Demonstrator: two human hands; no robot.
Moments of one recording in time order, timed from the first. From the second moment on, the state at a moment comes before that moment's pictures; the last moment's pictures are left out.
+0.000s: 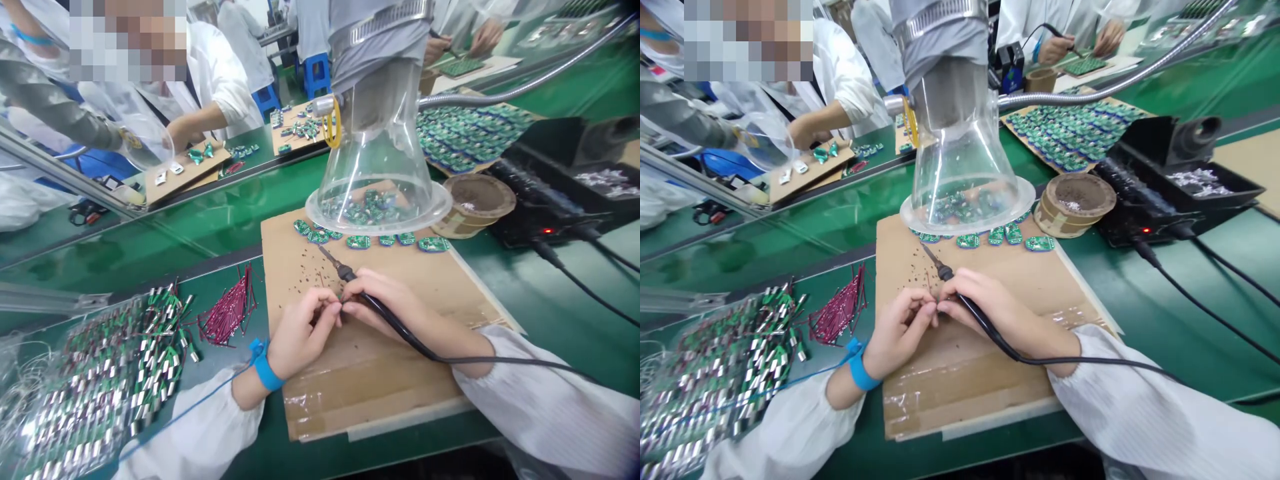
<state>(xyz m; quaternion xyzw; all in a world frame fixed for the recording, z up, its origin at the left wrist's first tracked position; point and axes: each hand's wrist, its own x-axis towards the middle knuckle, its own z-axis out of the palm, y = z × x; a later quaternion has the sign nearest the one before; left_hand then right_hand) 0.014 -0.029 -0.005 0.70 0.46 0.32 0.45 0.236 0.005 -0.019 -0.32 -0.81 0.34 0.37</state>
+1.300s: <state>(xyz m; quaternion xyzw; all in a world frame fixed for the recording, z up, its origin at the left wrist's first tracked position) 0.008 -0.020 -0.003 0.68 0.53 0.28 0.41 0.280 0.002 -0.023 -0.40 -0.73 0.38 0.39</state>
